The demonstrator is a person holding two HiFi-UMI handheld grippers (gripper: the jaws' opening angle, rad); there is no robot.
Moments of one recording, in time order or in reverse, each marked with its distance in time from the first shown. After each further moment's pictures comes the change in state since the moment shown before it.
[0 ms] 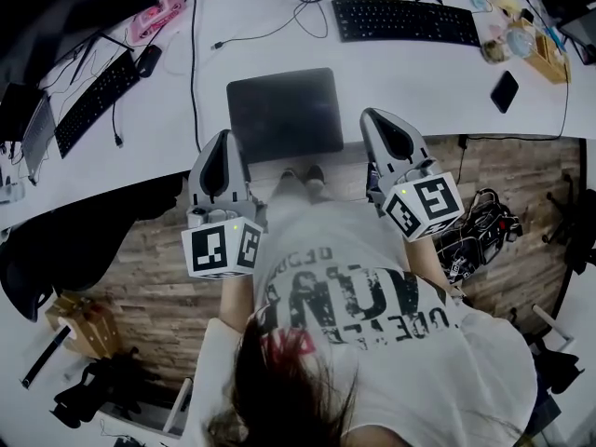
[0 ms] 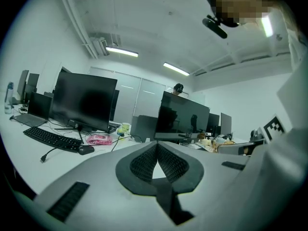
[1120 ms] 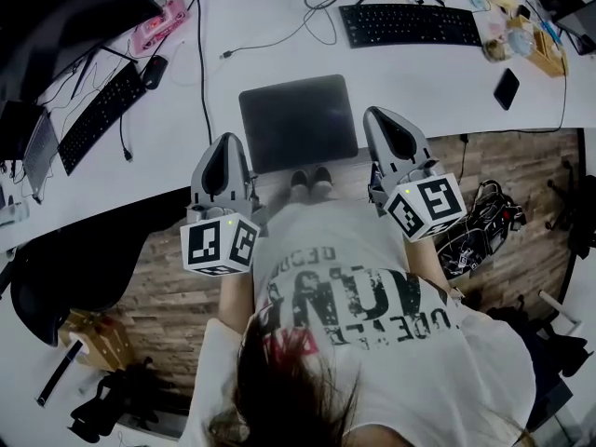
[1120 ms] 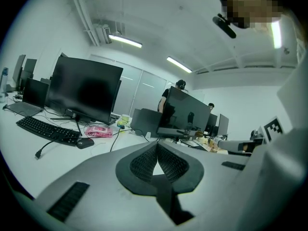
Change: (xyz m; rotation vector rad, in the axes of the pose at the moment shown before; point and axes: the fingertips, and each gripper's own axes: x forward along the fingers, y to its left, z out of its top) left arm 0.018 0.047 -0.004 -0.079 0.084 -0.057; right arm 0.029 0.018 0.015 0.026 -0.022 -0.071
